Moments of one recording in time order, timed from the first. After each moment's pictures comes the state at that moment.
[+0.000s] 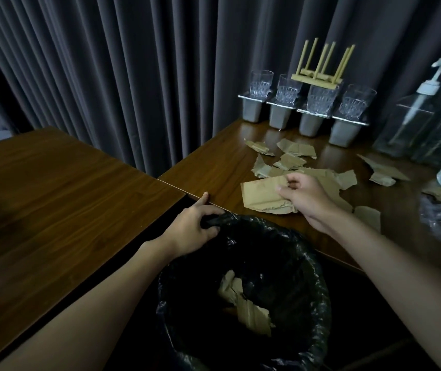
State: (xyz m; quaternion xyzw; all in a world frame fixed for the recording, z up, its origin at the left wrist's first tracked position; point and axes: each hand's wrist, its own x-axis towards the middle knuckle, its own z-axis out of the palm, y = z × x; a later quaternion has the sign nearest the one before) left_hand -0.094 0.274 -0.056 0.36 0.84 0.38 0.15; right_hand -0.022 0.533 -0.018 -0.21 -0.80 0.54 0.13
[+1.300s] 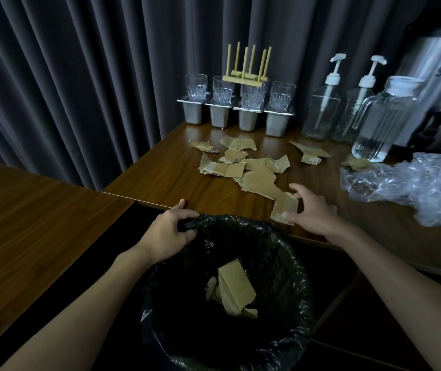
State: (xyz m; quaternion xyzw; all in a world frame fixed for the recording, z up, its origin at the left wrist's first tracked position) left_hand -0.066 0.311 -0.053 0.41 0.82 0.36 0.14; right_hand 0.105 0.602 -0.037 -0.34 -0.90 0.25 0.06
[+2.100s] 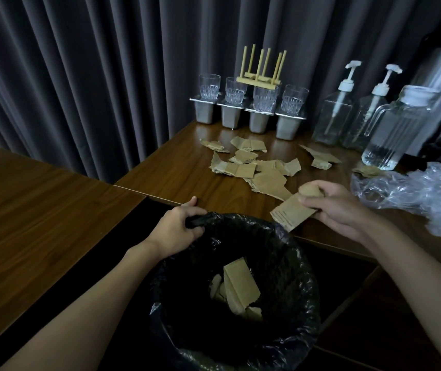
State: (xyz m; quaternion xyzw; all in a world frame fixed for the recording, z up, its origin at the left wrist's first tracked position) left_hand -0.075 0.307 -0.062 0.41 0.82 0.37 0.14; right_hand 0.110 0.591 -0.001 -0.28 -0.69 0.65 0.14
